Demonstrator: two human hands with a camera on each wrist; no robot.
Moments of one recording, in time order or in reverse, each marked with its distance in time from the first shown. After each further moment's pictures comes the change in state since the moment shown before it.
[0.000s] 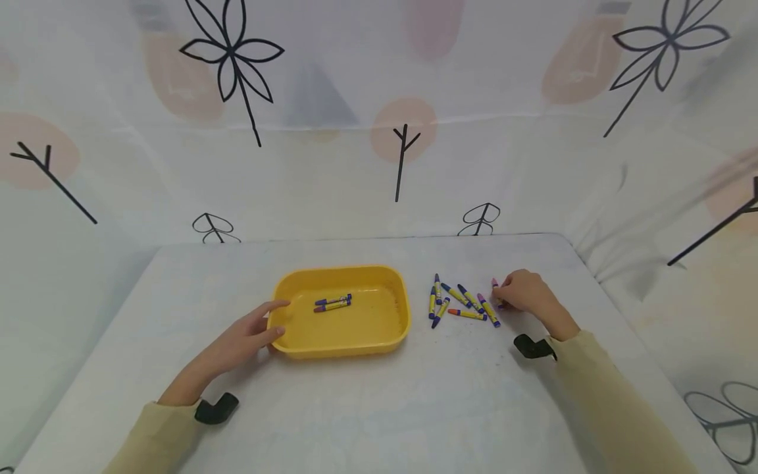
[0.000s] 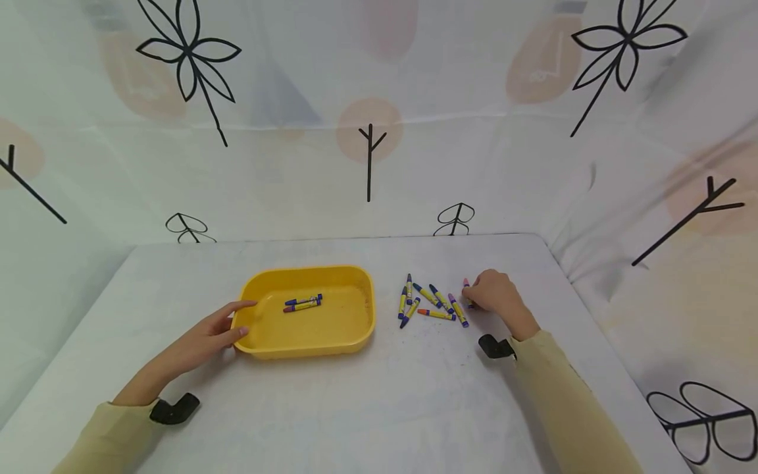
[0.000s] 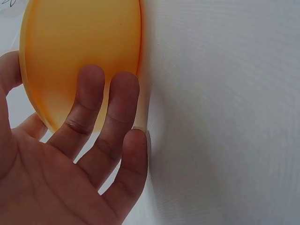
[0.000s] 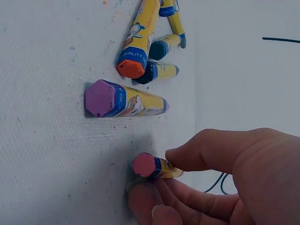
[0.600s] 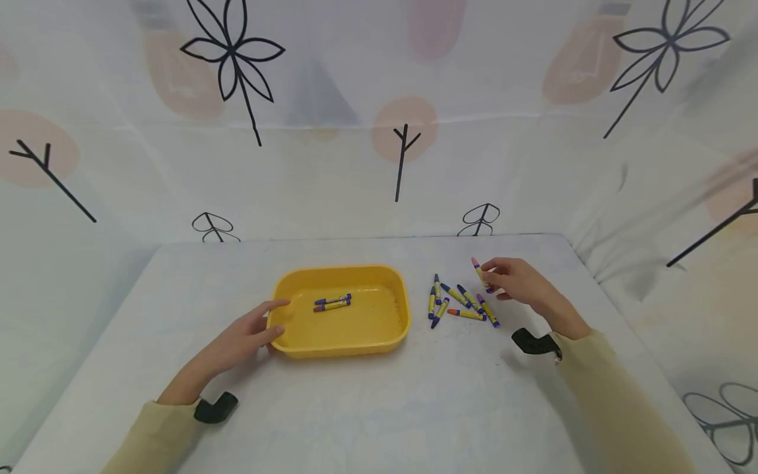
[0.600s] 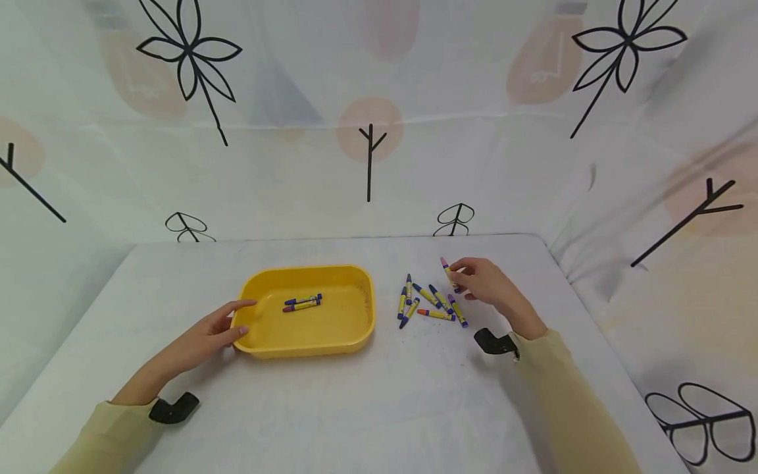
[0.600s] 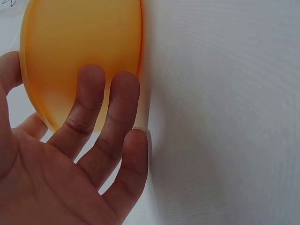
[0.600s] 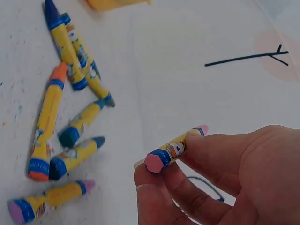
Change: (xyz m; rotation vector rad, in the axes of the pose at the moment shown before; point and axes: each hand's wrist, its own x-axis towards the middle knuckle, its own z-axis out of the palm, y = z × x) left_hand 0.000 0.002 0.000 -0.011 -0.003 0.004; right_hand -0.014 -0.026 -0.018 0.356 -0.079 -0.212
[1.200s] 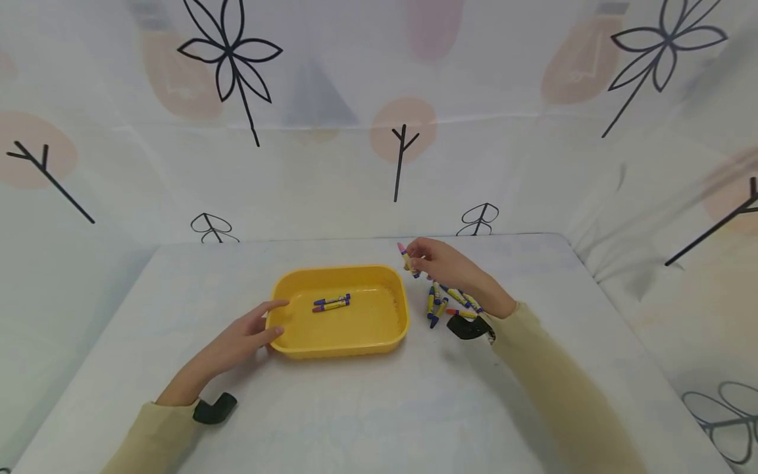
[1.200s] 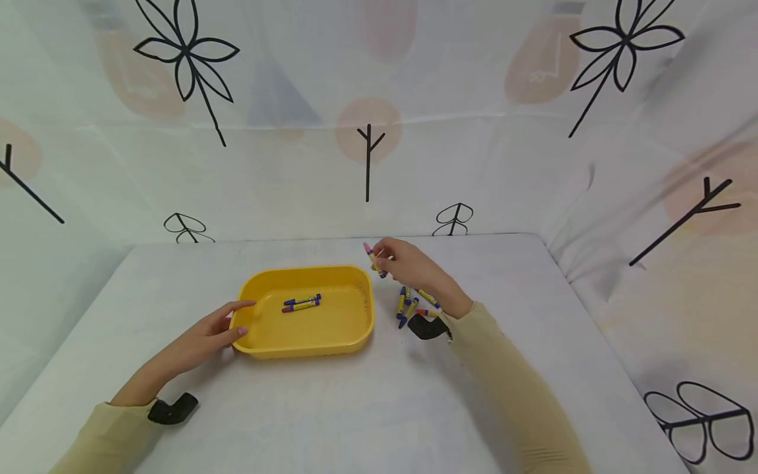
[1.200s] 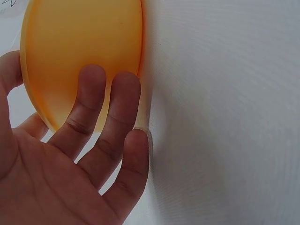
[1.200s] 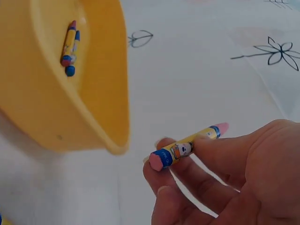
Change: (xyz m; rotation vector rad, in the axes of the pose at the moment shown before) left_hand 0.000 0.001 -0.001 0.000 -0.014 0.001; right_hand 0.031 -0.106 0.059 -0.031 -0.084 -0.250
